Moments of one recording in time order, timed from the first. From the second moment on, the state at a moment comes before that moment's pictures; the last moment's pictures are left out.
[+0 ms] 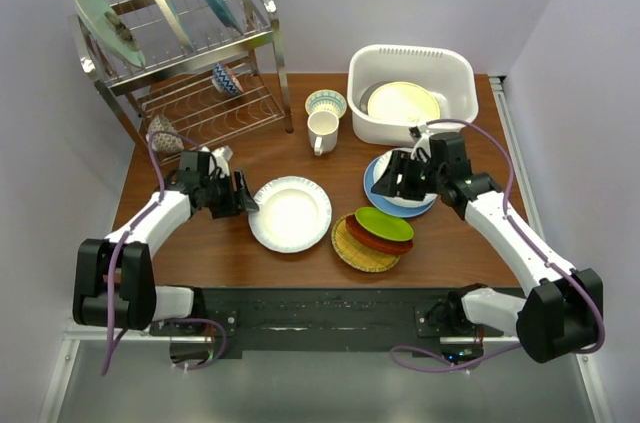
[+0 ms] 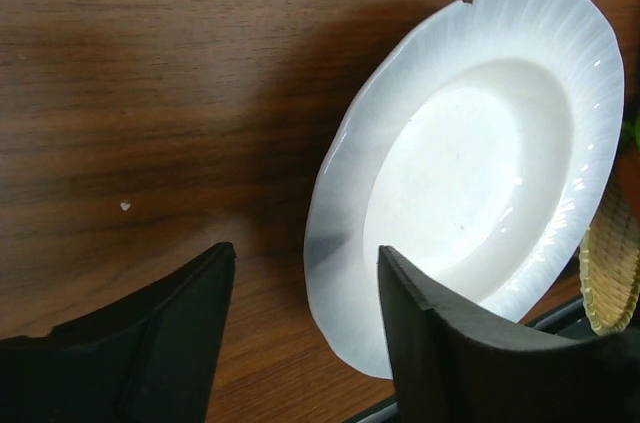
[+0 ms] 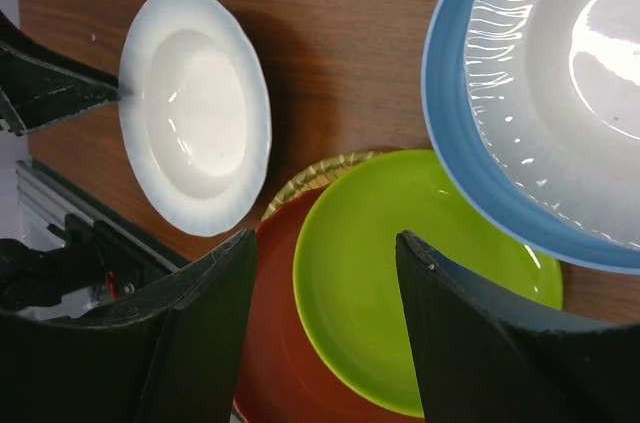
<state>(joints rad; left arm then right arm) -0.08 1.31 0.69 -0.39 0.39 -0.33 0.29 1.17 0.87 -0.46 -0.39 0.46</state>
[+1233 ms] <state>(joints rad) -0.08 1.30 0.70 -0.36 0.54 -0.35 0.50 1.34 0.76 -0.17 -0.44 0.61</state>
